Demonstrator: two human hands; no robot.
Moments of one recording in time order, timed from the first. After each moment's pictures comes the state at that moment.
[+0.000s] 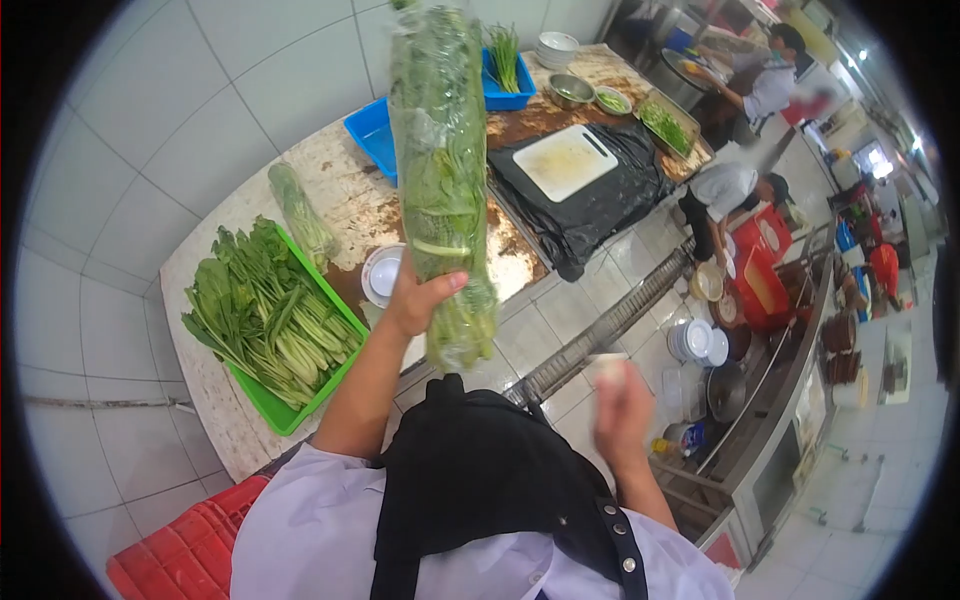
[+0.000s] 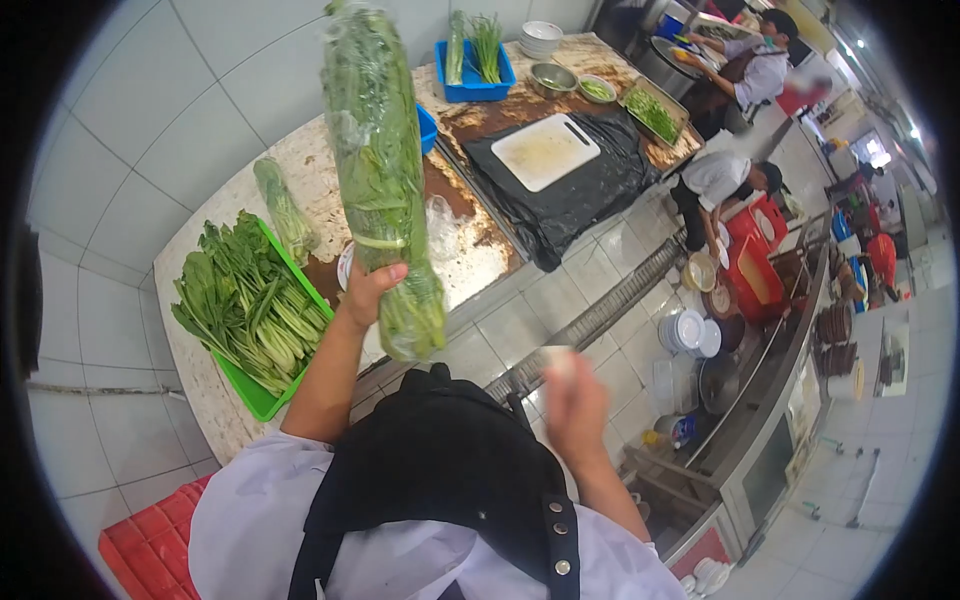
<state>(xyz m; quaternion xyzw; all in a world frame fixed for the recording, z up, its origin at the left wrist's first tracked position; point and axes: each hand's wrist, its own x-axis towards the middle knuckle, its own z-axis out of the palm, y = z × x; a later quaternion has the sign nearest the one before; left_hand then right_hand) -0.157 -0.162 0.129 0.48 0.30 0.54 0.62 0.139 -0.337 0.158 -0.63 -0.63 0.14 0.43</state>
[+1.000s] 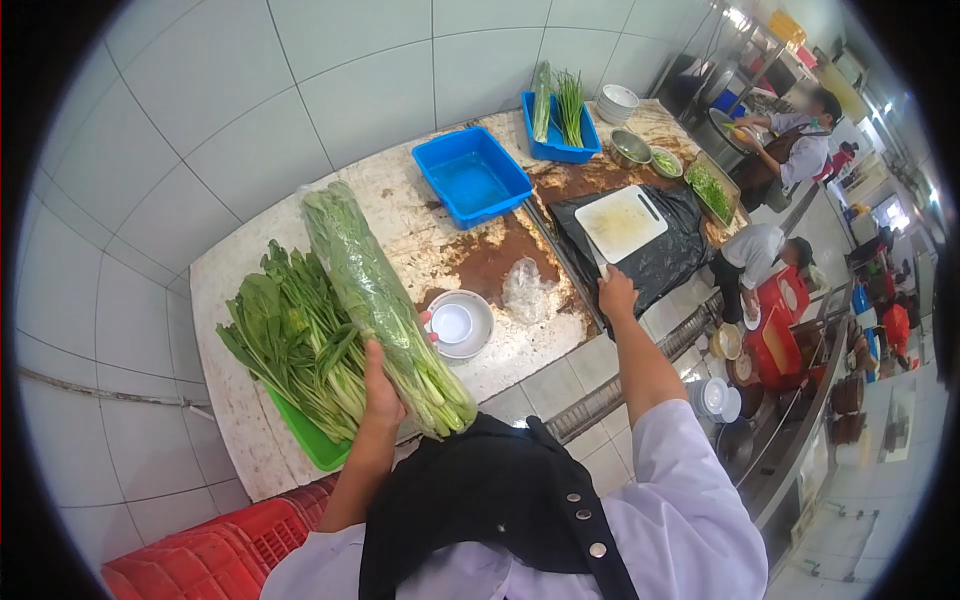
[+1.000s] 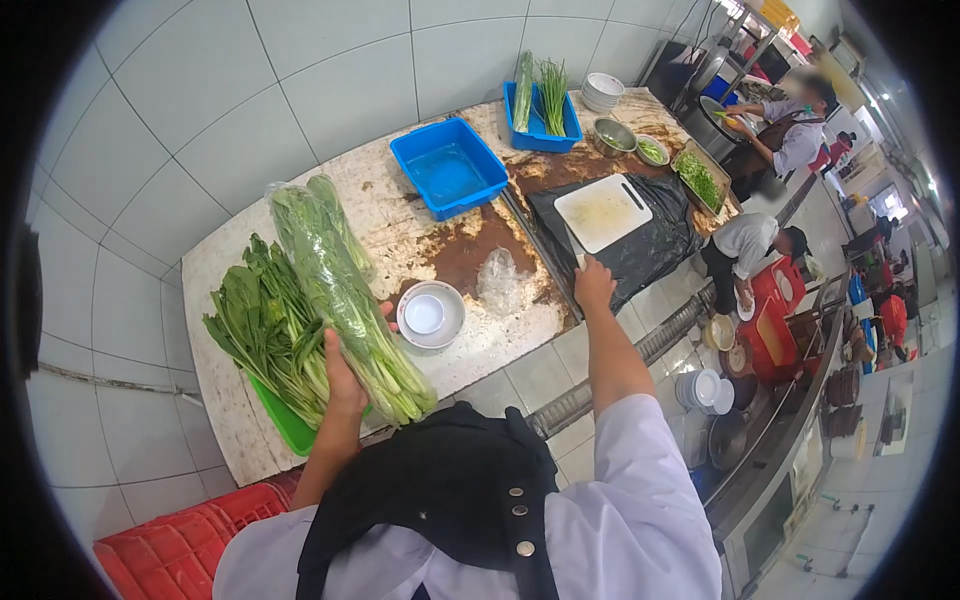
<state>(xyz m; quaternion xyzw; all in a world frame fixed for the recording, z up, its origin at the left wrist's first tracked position) -0.300 -0.196 0.056 0.25 0.30 0.67 0.63 0.154 0.031 -0.089 -0.79 -0.61 0.08 0.08</state>
